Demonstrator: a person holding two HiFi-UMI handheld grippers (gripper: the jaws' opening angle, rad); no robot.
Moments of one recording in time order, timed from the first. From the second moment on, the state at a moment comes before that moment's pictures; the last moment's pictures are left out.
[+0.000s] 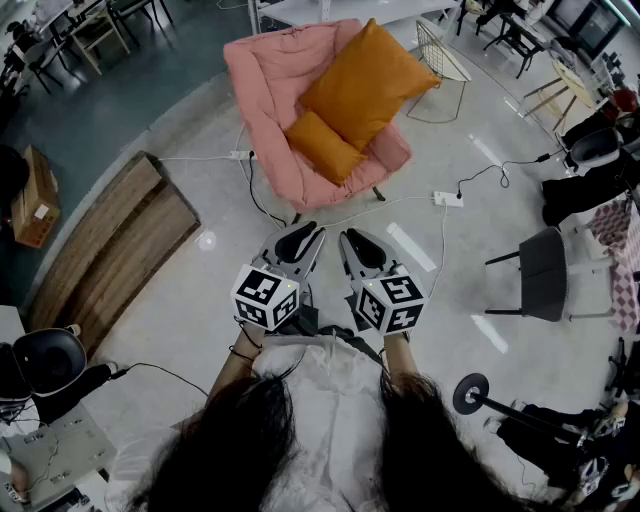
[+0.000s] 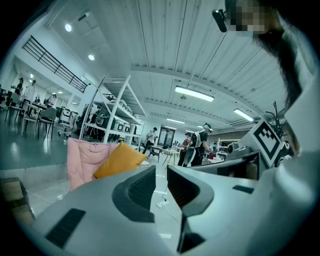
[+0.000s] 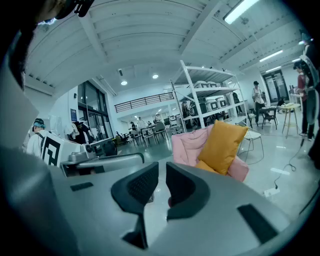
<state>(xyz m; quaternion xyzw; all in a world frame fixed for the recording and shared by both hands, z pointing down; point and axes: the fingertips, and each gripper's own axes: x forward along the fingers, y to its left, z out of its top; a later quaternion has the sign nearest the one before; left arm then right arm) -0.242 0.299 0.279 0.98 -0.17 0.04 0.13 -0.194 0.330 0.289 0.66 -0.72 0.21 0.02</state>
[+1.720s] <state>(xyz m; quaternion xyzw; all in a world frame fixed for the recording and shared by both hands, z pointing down) -0.162 0.185 0.313 0.97 -0.16 0.06 0.18 -0.094 0.248 0.325 0.69 -0.68 0.25 0.00</state>
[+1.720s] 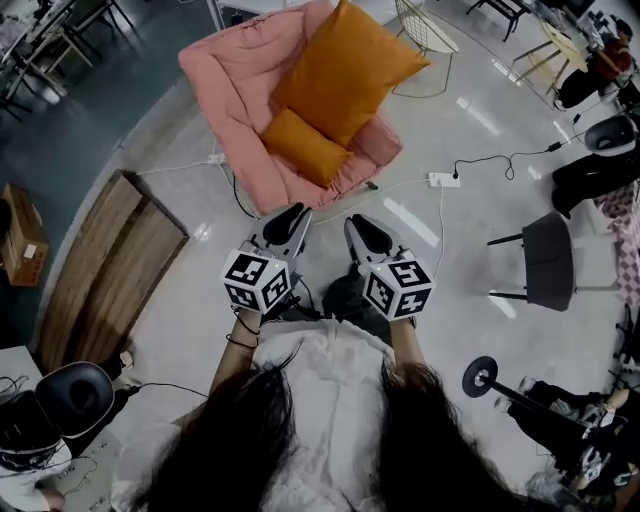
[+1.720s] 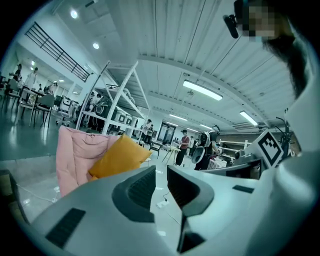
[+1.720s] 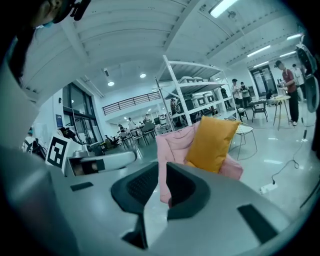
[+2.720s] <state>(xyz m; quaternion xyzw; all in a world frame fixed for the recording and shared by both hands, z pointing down) -0.033 0.167 0.325 0.93 -0.30 0.09 0.17 0.089 0.211 0.369 0.61 -0.73 0.31 0.00</state>
